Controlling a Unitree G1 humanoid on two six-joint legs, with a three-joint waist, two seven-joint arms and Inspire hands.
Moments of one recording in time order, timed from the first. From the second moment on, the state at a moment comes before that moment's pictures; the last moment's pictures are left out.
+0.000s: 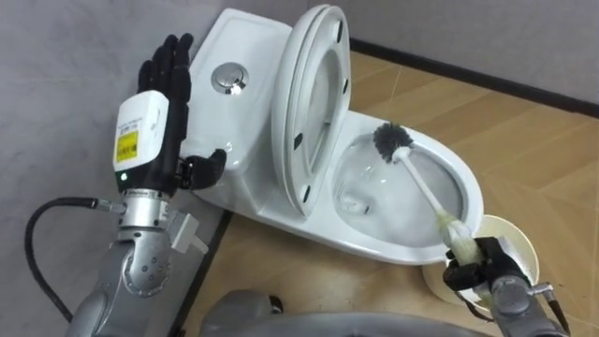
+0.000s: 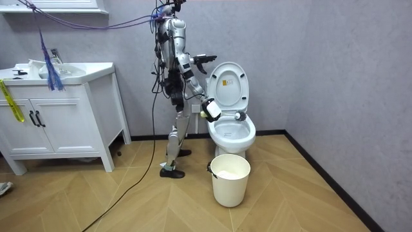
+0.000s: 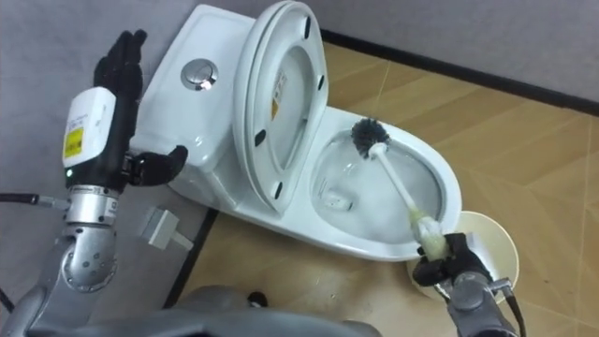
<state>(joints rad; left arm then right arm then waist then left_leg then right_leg) 0.32 0.31 -0.14 -0.06 0.72 -0.22 0.38 0.02 -0.35 0.06 1.17 -0.29 -0.11 -0.18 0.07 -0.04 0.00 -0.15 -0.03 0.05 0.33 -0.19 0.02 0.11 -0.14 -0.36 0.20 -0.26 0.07</state>
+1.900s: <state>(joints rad) -0.18 0.50 -0.39 0.38 0.78 -0.29 0.67 -0.47 -0.75 0.52 1.05 -0.94 0.16 -0.39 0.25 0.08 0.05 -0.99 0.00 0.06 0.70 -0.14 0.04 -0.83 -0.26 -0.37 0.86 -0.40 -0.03</state>
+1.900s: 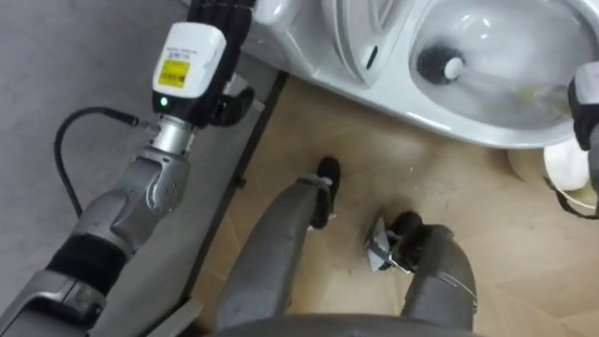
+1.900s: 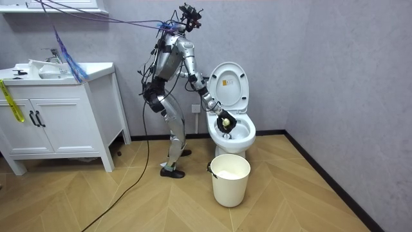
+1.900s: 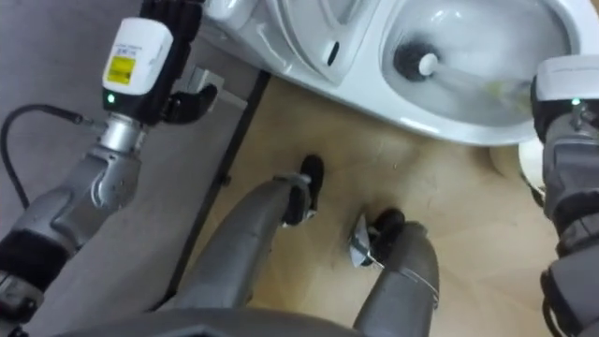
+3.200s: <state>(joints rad) -0.13 0.54 -0.40 0.39 0.78 0.03 0.84 -0.48 -0.62 0.46 0.99 -0.58 0.22 -0.48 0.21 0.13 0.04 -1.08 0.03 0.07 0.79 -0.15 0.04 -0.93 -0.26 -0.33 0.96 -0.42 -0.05</state>
